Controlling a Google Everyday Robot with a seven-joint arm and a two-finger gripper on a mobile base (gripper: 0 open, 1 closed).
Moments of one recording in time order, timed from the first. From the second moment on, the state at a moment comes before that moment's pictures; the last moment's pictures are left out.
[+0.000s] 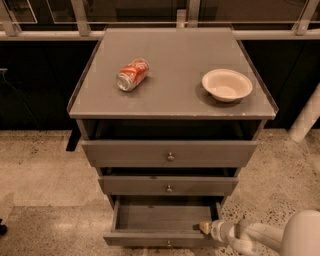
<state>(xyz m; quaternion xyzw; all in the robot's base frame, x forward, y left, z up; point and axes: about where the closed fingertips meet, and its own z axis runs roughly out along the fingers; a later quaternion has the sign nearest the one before) 0.516 -0.236 0.168 -0.04 0.94 0.23 0.26</state>
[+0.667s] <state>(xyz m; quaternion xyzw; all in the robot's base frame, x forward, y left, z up) 0.487 -0.229 0.177 -0.05 0.93 0.27 0.25</state>
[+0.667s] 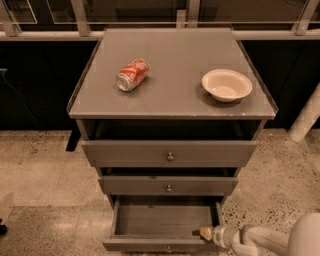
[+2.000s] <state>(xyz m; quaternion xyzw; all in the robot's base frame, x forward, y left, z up) 0.539 -0.233 0.301 -0.14 0.84 0.25 0.45</state>
